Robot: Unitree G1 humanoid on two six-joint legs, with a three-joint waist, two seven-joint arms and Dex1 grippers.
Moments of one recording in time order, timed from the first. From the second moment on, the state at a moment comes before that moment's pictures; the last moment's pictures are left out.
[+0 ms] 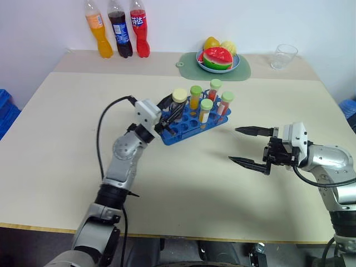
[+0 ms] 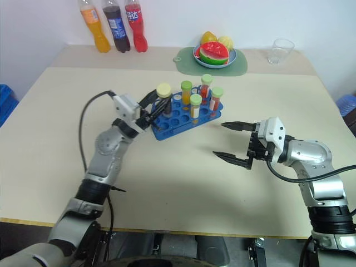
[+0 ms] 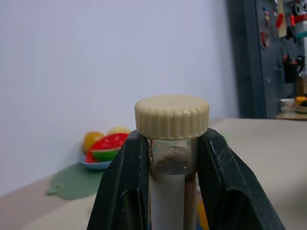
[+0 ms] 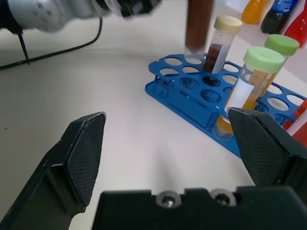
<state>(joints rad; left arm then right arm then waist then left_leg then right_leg) -0.53 0.16 -0.15 0.27 -0.22 -0.35 -0.55 -0.19 -0.77 -0.15 -0.15 0.48 0.13 1.17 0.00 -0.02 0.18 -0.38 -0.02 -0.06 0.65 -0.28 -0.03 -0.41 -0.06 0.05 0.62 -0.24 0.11</state>
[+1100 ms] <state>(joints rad) -0.55 0.09 -0.12 0.41 -0.23 -0.26 -0.66 -0.16 -0.79 -0.17 -0.21 0.50 0.19 1.12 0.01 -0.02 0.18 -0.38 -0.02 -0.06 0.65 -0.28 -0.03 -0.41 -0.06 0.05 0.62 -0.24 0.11</state>
